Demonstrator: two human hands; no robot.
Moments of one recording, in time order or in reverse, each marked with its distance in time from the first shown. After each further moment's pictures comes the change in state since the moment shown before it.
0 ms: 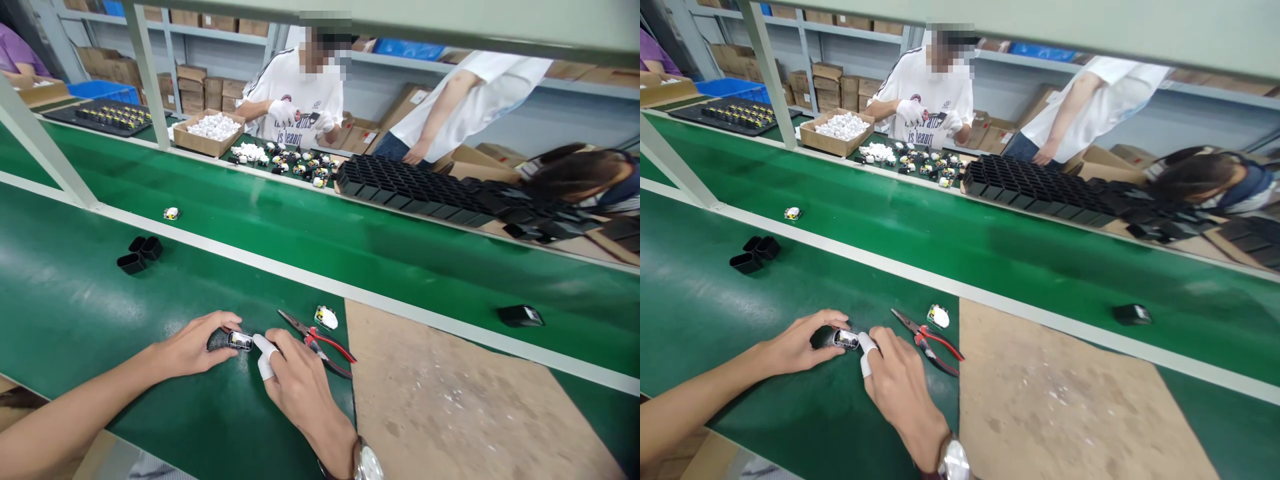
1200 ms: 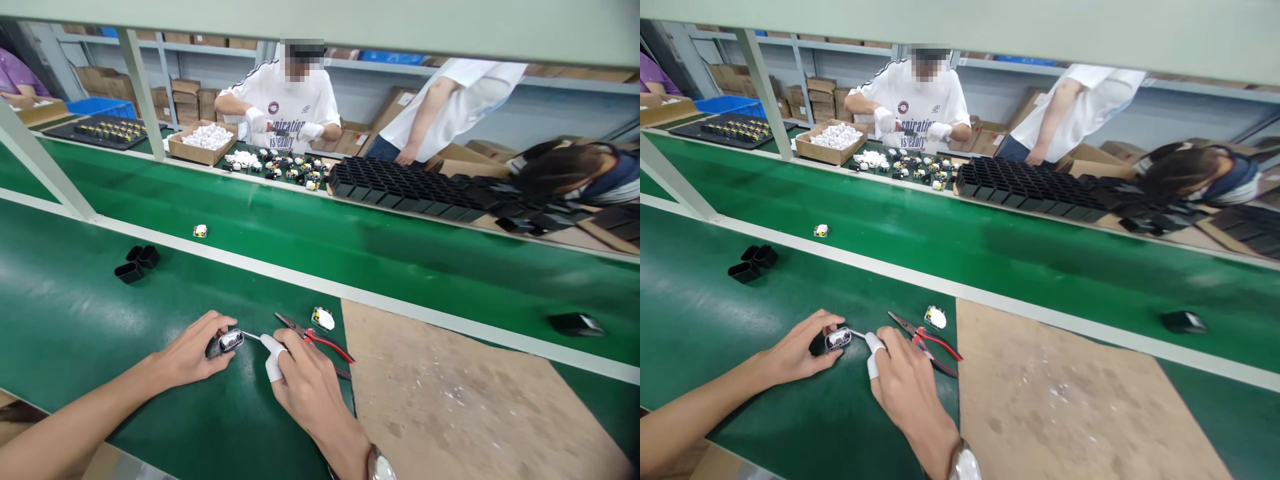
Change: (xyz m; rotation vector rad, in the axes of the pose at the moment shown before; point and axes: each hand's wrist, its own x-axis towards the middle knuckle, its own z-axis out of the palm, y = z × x) left_hand 0.001 0.001 0.002 0.140 0.034 0.074; right_hand 0.003 0.005 -0.014 -0.067 0.053 0.021
